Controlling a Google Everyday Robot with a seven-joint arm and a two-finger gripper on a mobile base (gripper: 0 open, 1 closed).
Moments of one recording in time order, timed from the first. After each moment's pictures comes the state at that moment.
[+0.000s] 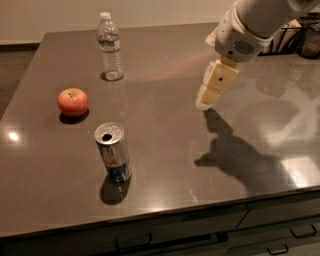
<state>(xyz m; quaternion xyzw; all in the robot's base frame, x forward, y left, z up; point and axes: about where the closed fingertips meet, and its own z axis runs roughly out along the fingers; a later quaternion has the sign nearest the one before) 0.553 -0.110 0.970 -0.62 0.74 0.02 0.26</state>
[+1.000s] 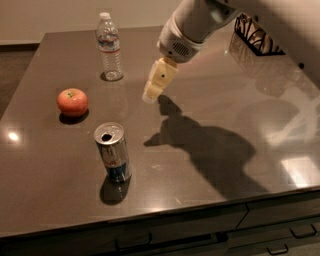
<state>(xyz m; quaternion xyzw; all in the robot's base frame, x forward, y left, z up) 0.604 0.006 0.944 -0.63 0.72 0.10 0.29</state>
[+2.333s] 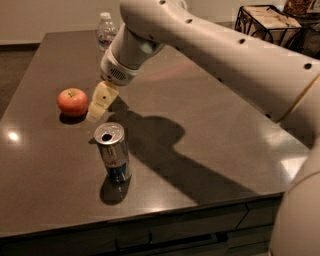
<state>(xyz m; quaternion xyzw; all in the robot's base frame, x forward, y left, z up) 0.603 0.148 0.884 -0.65 0.69 0.16 0.28</state>
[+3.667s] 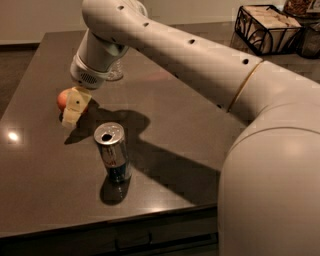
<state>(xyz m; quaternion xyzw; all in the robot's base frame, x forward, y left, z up) 0.598 0.226 0.866 -0.70 0.64 0.19 0.25</state>
